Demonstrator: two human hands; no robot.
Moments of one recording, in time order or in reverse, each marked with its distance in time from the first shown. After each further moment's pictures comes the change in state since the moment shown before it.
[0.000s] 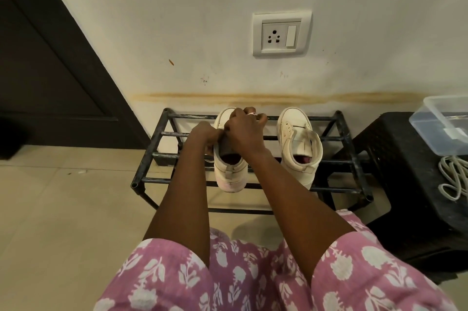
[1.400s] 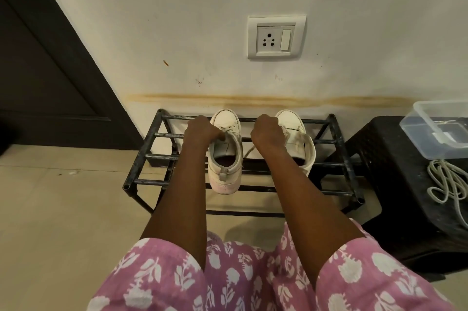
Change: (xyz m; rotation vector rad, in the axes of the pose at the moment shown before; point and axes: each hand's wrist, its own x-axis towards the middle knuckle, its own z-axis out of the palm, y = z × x) left_hand 0.006 0.007 0.005 0.228 0.200 0.102; right_hand -0.001 0.047 -0.011 0.307 -0.078 0.443
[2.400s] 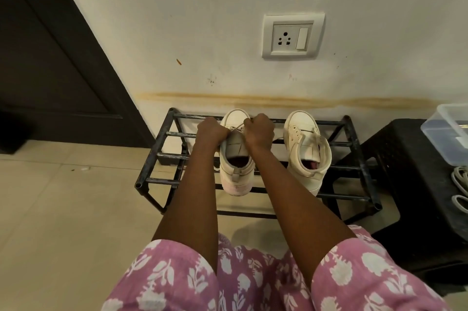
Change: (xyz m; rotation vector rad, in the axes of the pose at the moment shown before) left_hand 0.004 -0.005 -0.001 -0.136 0.005 -0.026; right_hand -0.001 -0.038 0.029 0.441 0.096 0.096
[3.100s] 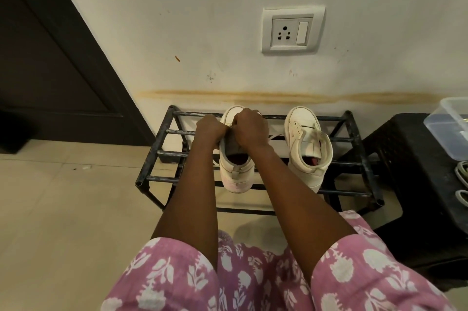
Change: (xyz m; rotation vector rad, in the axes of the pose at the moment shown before) left_hand -0.002 -0.001 -0.003 -0.053 -0.021 -0.034; right_hand -0.004 -0.005 0.006 -0.548 -0.090 -0.442
